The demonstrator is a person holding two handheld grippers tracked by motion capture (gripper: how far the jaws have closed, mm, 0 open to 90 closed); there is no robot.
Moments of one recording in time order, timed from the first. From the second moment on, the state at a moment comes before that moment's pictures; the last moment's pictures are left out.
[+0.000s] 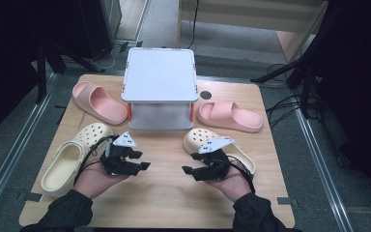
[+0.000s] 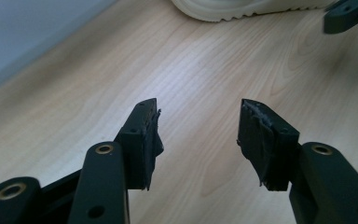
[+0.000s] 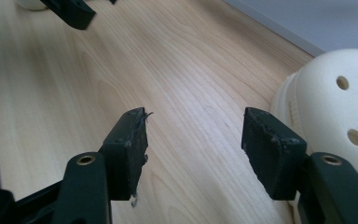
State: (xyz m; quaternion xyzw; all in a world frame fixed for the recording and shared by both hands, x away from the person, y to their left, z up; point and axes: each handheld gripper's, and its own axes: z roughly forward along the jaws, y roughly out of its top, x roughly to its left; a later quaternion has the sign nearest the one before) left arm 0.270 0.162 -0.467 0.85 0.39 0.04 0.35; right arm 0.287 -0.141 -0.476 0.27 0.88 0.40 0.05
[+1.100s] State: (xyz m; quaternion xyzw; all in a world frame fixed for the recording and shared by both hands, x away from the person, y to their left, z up) left arm 0.253 0.204 -0.453 0.84 0.43 0.06 0.32; right arm 0.296 -0.119 -0.472 0.23 0.90 0.37 0.03
